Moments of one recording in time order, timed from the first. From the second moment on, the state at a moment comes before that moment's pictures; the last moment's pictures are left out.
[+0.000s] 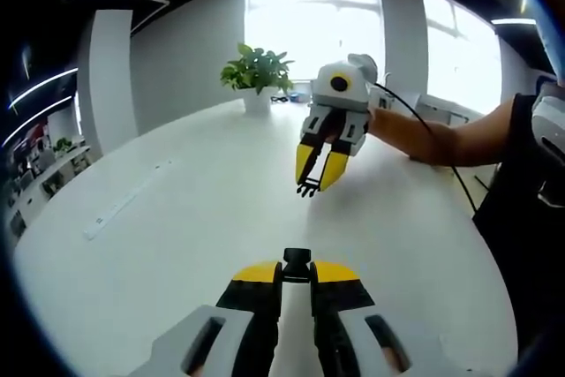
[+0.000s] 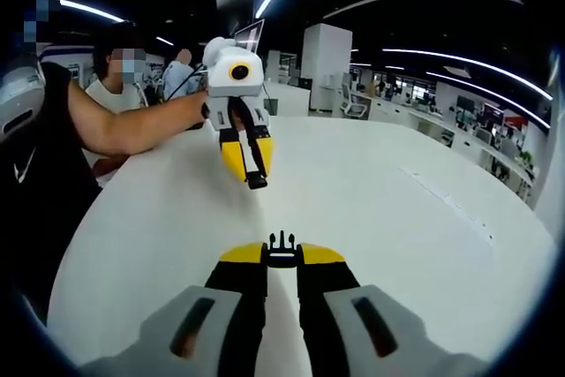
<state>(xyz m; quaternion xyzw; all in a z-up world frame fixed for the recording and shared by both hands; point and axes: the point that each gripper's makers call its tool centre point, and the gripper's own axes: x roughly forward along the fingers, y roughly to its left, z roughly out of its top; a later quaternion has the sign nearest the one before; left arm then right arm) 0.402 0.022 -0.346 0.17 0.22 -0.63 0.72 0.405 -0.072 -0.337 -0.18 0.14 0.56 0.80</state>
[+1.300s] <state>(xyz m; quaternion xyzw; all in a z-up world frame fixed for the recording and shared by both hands) 0.390 0.028 -0.351 0.16 0.22 -0.64 0.72 0.390 -0.072 -0.342 -0.17 0.15 0.56 0.80</state>
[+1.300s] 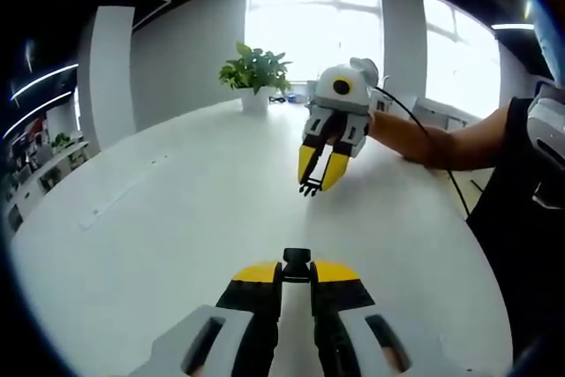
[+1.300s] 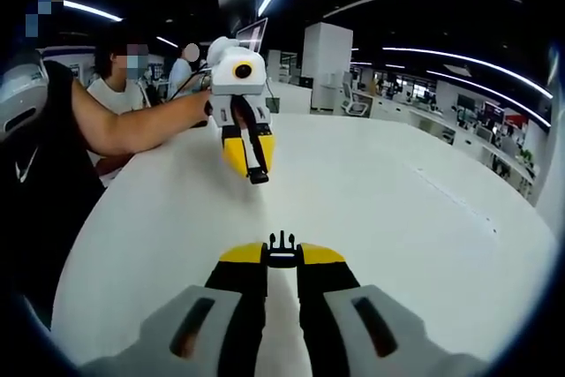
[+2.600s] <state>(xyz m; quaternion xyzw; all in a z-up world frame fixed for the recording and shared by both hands) 0.378 0.036 -0.359 0.16 0.23 -0.65 0.71 0.370 -0.059 -0.355 -0.18 0.16 0.58 0.78</state>
